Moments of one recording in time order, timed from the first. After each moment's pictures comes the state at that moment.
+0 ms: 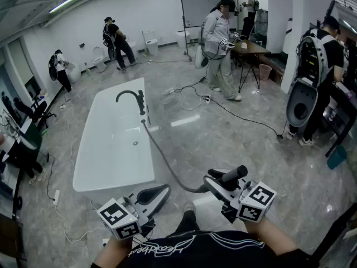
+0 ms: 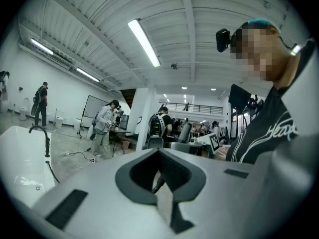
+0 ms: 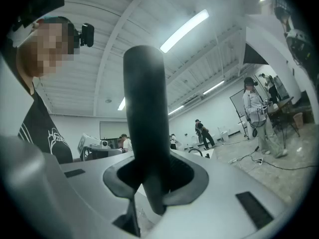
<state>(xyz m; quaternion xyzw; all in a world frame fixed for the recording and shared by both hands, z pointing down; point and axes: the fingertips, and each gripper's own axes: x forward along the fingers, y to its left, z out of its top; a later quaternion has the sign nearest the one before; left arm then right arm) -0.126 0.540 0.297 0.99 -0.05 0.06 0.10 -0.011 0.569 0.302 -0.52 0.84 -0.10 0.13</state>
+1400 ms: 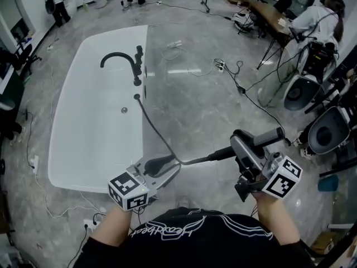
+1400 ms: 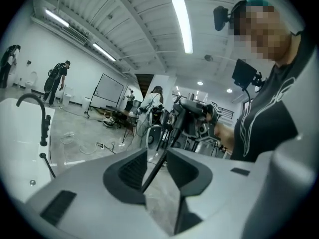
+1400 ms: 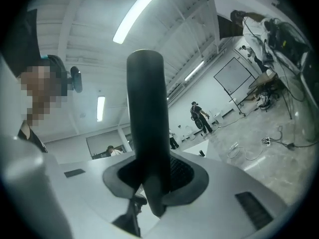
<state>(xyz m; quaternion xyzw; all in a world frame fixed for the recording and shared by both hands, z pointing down) 0.005 0.202 0.434 0.98 -0.05 0.11 0.17 0.151 0.213 0.317 -0.51 0.82 -0.22 0.17</state>
